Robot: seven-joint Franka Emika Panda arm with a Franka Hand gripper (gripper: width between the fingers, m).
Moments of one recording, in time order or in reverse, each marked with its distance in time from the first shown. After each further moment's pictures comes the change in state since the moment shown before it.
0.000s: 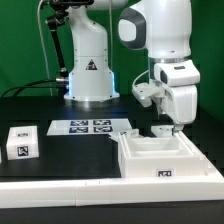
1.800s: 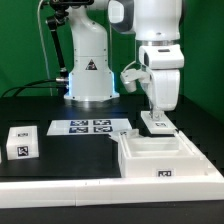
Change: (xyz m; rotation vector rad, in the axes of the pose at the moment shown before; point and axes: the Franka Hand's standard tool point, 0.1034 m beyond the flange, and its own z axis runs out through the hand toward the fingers) arm -0.043 0.022 -0.040 -0.020 -0.052 0.107
